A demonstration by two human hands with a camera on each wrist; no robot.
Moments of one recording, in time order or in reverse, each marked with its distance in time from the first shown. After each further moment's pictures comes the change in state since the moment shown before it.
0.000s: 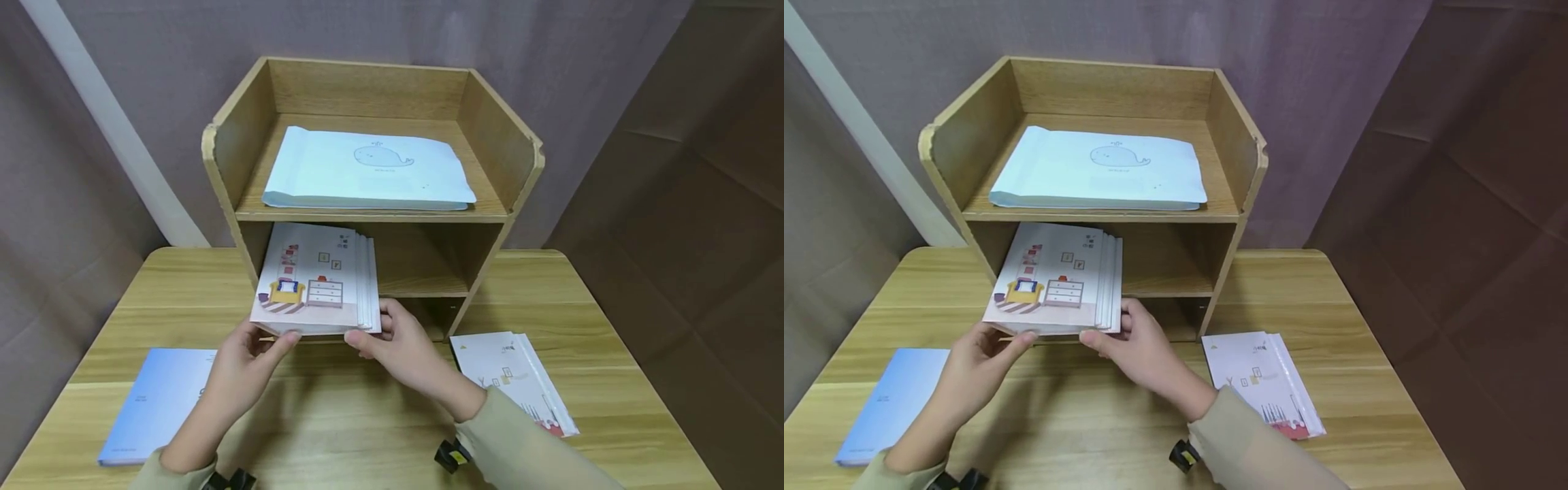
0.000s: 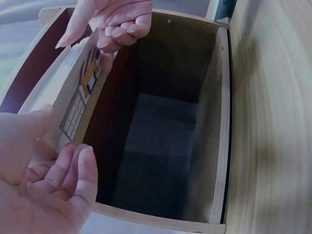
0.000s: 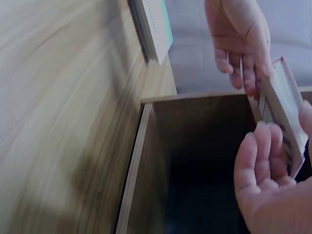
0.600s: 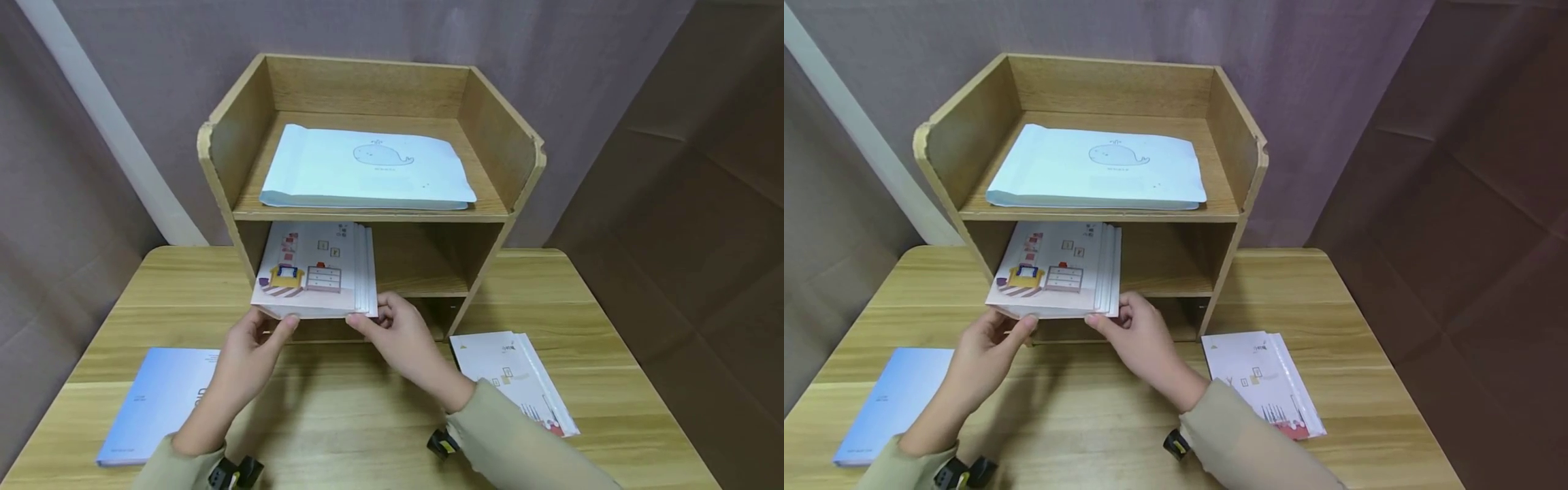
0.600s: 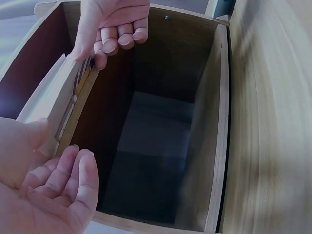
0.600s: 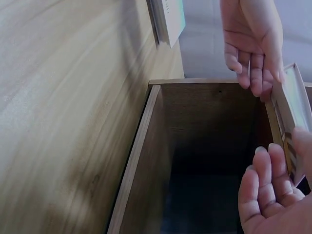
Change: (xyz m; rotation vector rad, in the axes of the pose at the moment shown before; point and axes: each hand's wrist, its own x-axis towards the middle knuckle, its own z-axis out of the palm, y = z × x) left_hand 0.016 -0.005 0.006 0.024 0.004 -0.015; right_hand 0.012 0.005 -0.003 -0.290 0.155 -0.083
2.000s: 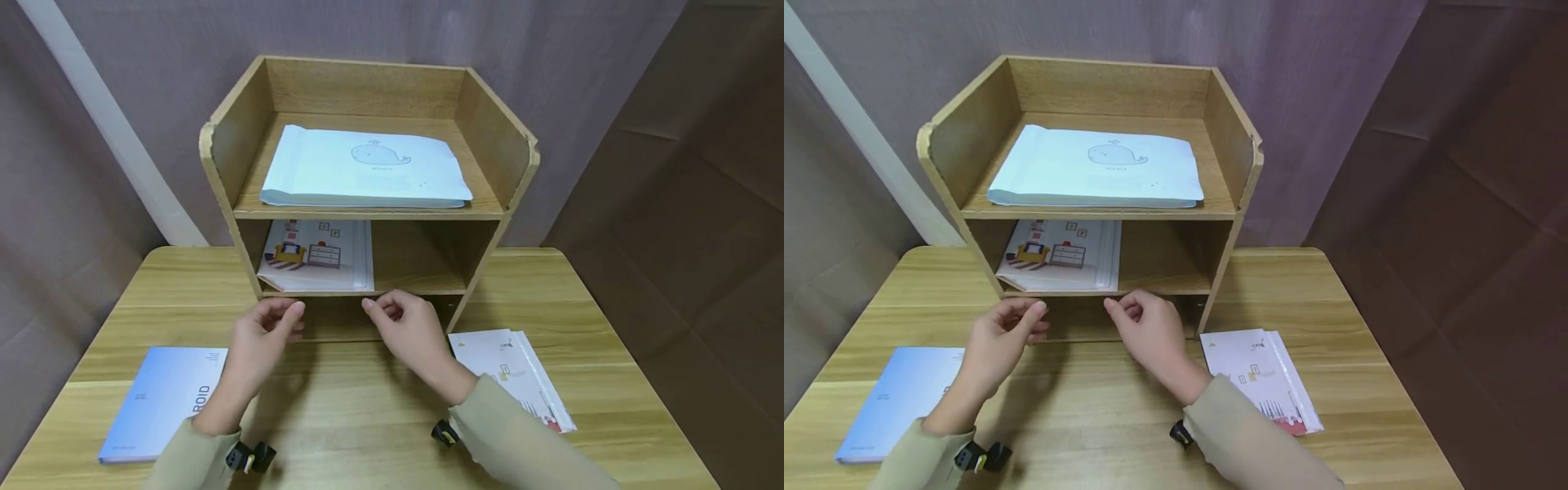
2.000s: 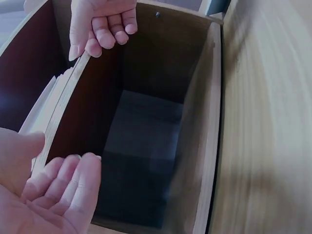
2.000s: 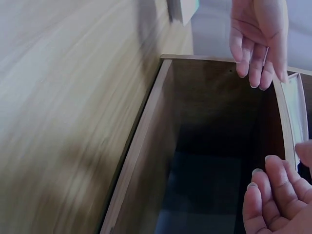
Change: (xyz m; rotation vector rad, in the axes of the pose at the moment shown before) left_hand 0.014 -0.002 0.016 -0.221 0.025 -0.075; right_hand 0.001 0.009 -0.009 -0.229 0.187 -0.076
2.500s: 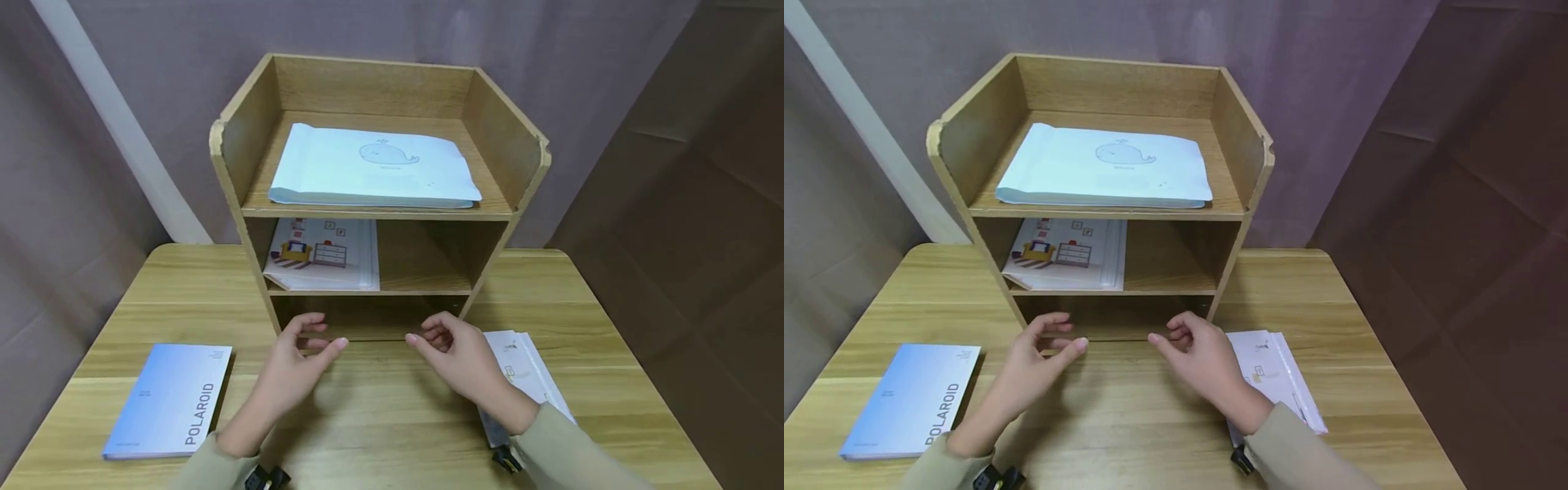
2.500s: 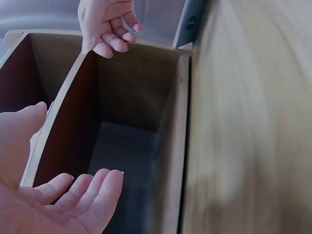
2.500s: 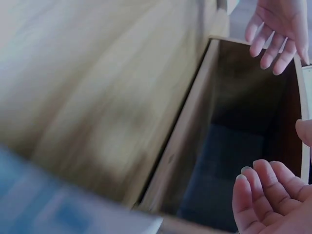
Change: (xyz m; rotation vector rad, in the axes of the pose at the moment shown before) left_hand -0.027 -0.008 0.025 0.110 -0.163 -0.059; right_hand -0.035 0.043 -0.046 -0.152 -0.082 0.051
